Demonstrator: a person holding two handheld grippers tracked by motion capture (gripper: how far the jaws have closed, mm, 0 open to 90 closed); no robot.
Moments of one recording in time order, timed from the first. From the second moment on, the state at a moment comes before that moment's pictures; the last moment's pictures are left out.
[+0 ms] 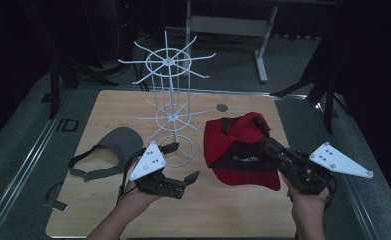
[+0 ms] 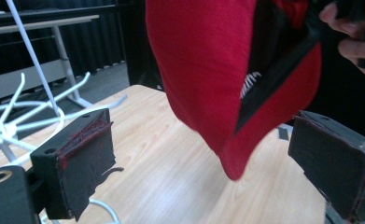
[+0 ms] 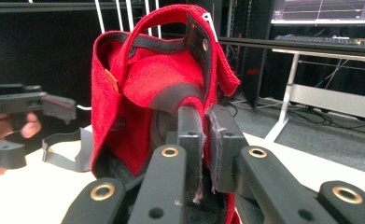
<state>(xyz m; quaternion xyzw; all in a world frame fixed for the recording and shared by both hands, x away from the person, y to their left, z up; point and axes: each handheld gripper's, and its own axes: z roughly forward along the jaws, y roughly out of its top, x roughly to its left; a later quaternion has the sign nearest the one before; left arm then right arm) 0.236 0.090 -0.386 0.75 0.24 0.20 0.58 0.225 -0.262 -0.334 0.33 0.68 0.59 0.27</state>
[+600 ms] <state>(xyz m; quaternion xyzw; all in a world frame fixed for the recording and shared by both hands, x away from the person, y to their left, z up) 0.264 0.034 -0.361 0.77 0.22 0.22 0.55 0.222 -0.255 -0.334 0.32 0.69 0.59 0.26</state>
